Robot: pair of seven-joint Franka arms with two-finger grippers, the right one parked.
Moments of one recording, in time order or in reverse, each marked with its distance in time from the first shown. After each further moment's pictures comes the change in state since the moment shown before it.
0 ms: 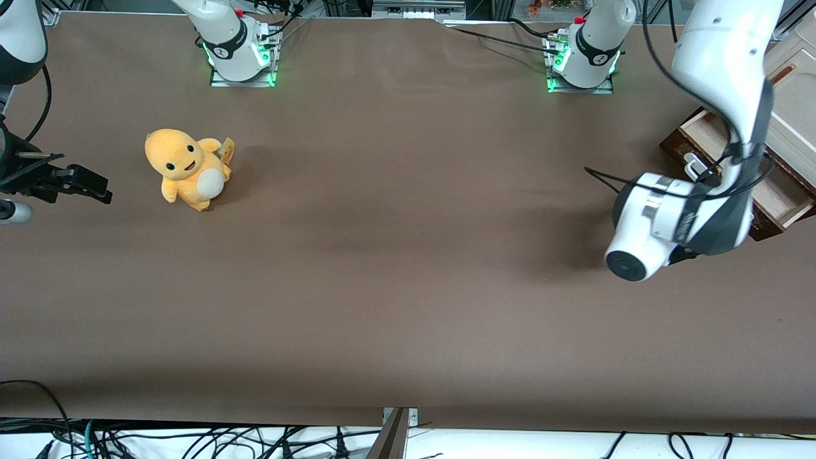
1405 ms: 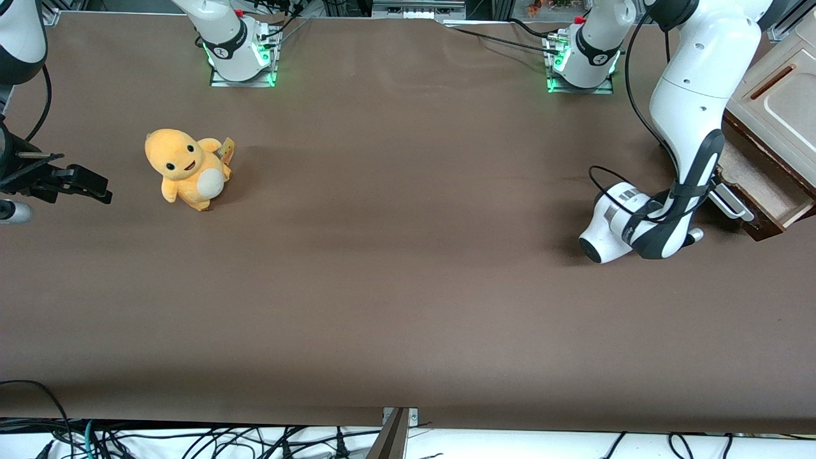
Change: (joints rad) arm 0.015 0.150 0.051 -0.299 0.377 0.056 -0.269
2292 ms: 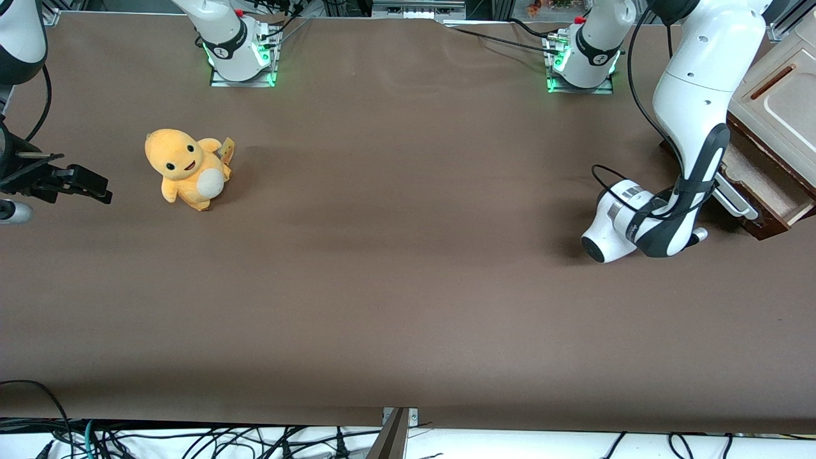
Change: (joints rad) arm 0.001 -0.027 0.001 -0.007 0.000 0.020 -0.001
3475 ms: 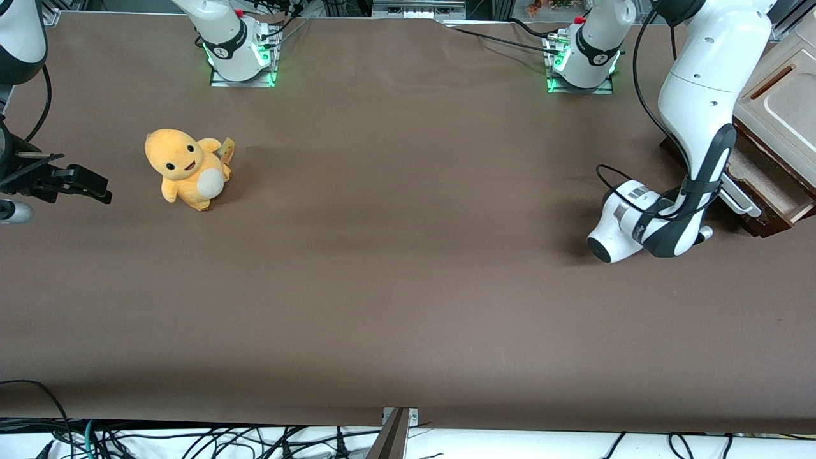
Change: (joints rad) arm 0.020 0.000 -0.002 -0.006 0.000 0.001 0.000
